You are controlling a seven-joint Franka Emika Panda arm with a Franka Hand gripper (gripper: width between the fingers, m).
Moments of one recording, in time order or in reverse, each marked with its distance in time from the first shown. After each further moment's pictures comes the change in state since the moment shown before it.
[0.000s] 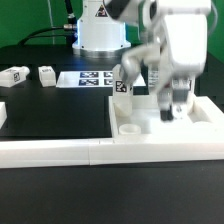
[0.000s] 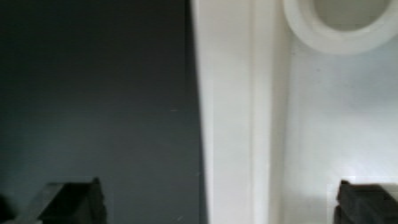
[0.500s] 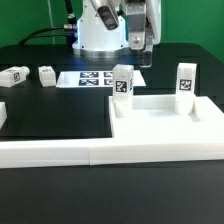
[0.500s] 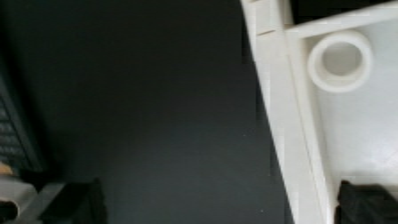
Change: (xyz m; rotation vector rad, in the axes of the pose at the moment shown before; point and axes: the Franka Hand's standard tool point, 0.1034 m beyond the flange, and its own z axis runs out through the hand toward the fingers) arm -0.032 0.029 -0.039 -0.005 -0.034 0.269
